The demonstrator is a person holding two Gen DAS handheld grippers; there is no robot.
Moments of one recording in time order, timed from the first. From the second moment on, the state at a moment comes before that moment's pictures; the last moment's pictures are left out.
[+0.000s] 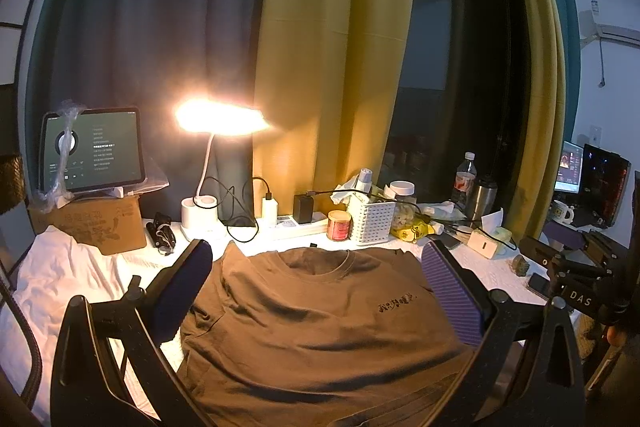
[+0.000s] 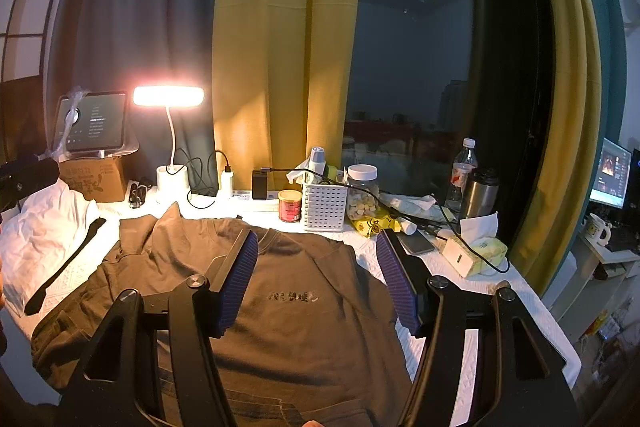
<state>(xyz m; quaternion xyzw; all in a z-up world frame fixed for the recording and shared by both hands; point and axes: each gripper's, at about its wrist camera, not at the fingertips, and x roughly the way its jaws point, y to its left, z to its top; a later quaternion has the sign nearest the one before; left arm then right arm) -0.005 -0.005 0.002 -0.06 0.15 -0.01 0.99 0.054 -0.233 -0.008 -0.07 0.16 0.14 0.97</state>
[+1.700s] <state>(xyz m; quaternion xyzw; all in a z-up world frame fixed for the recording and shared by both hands) 0.001 0.001 -0.001 -0.07 0.15 -0.02 0.99 0.057 -0.237 -0.005 -0.07 0.17 0.14 0.97</state>
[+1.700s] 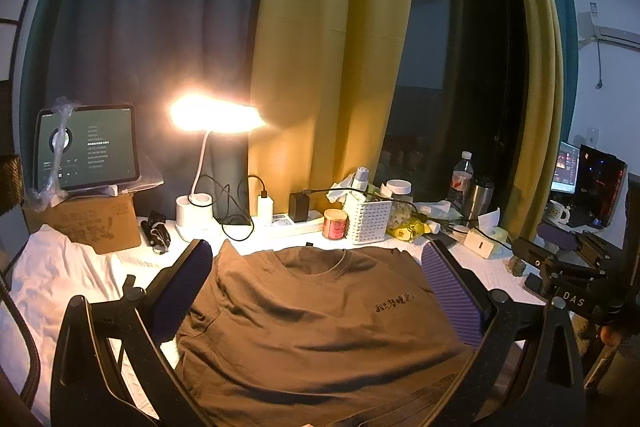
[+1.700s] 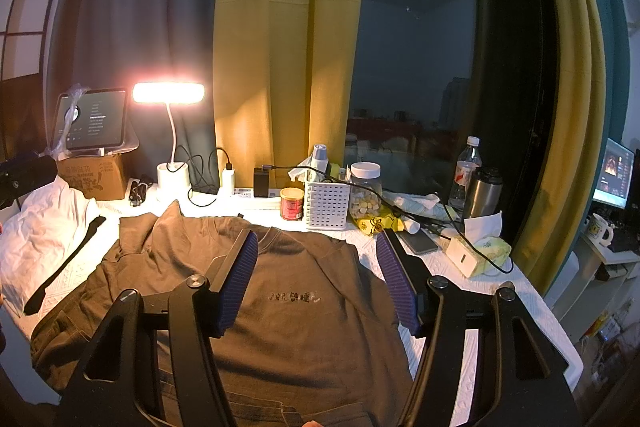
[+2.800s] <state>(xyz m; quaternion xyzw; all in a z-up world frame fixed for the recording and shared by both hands) 0.127 0.010 -0.093 -0.06 0.31 0.02 0.95 0.232 -0.281 -0.093 -0.05 0.31 0.14 0.94</state>
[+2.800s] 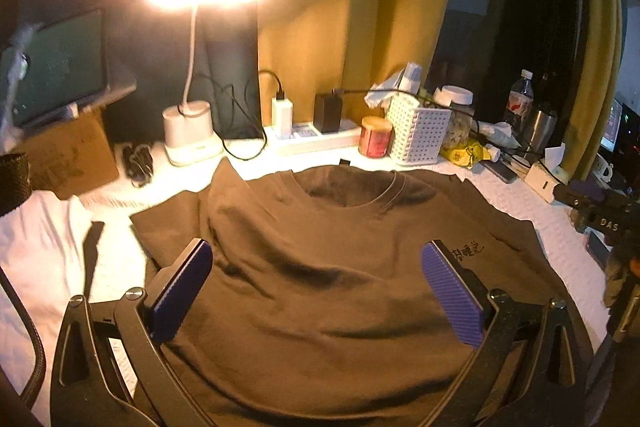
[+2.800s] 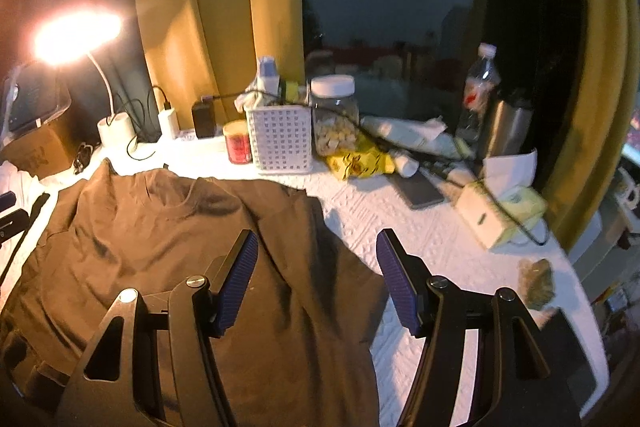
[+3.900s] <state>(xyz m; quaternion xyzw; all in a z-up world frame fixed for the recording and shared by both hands) 0.209 0.008 -0.142 -0.05 0.39 0.02 0.92 0.368 -0.262 -0.187 -0.03 0.43 0.24 0.87</state>
